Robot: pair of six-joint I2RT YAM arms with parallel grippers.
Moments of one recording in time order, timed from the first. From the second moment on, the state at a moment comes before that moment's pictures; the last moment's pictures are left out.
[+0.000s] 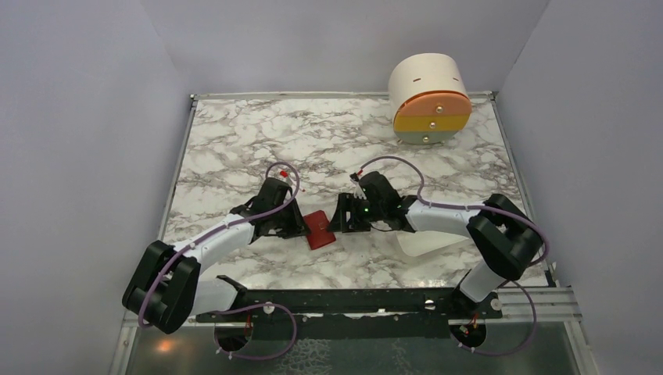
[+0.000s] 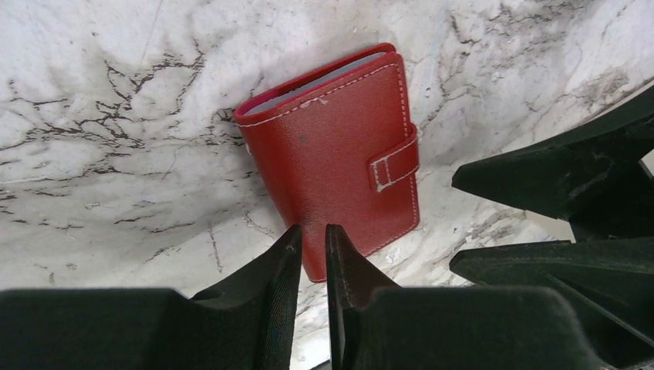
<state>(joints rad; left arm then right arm) -0.50 1.23 0.56 -0.28 0.25 -0.78 0.80 1.60 0.78 0.06 -0.34 0.77</state>
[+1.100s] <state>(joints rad) -0.50 1.29 0.49 -0.13 0.33 -0.85 0.82 1.64 0.77 0.22 -0.42 0.80</state>
